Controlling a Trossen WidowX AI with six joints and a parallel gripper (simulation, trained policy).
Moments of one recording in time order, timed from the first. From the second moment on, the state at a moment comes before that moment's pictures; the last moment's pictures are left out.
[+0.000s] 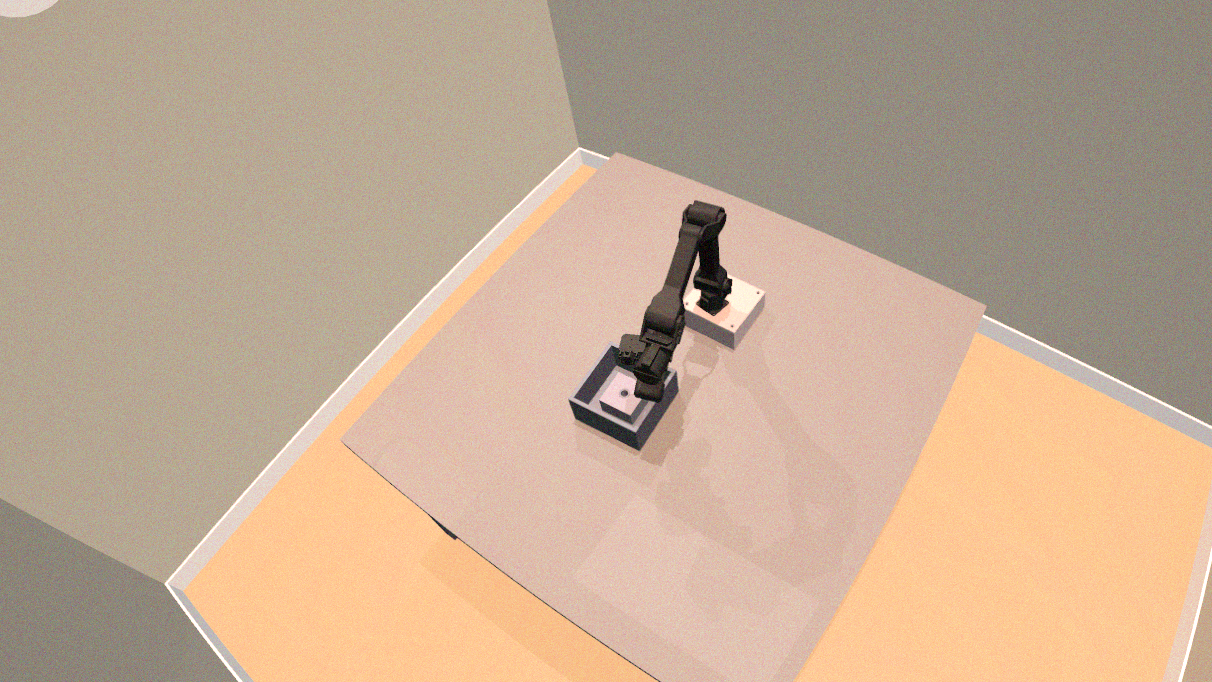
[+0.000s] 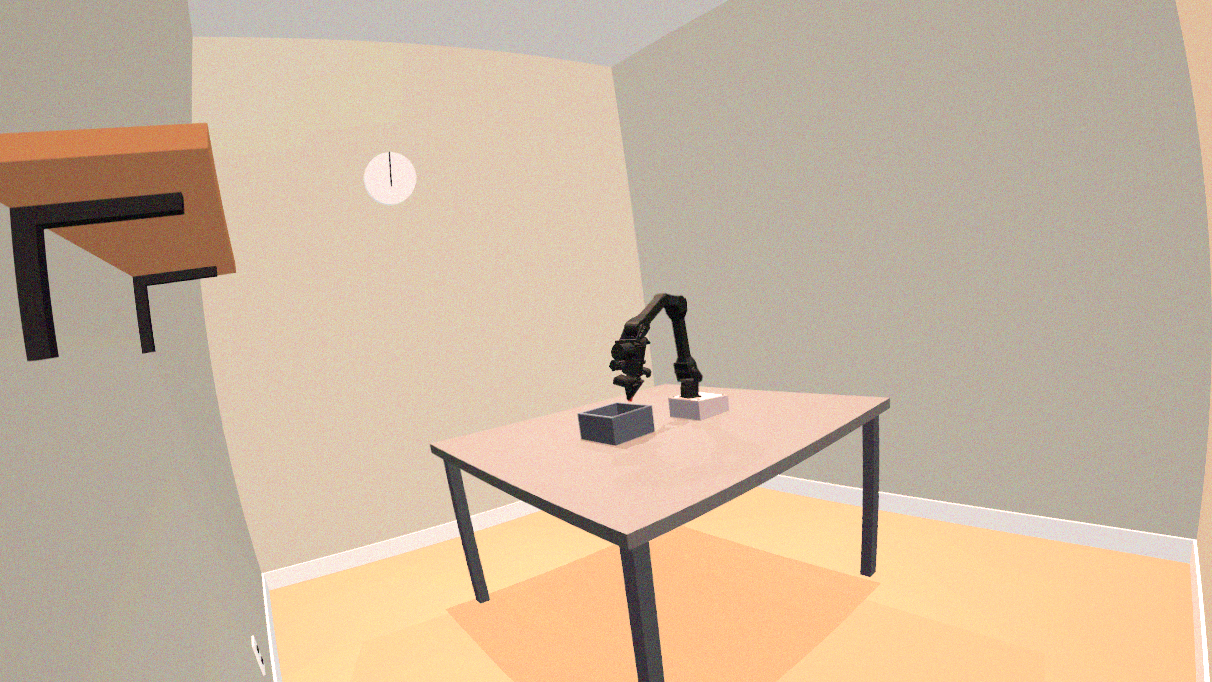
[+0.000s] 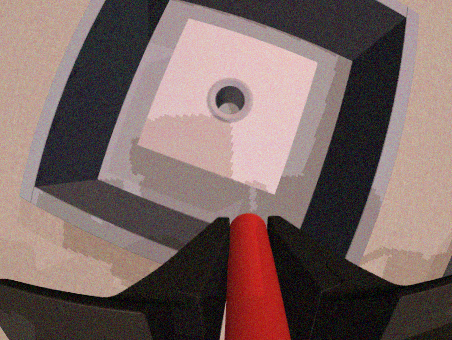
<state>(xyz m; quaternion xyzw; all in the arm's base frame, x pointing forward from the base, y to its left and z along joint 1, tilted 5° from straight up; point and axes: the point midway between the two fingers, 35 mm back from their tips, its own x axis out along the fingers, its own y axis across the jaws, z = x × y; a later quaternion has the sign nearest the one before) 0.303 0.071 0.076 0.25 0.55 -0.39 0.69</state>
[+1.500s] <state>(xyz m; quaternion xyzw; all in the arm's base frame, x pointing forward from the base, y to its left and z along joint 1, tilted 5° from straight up) 0.382 0.001 0.018 0.26 0.64 -0.29 0.66</state>
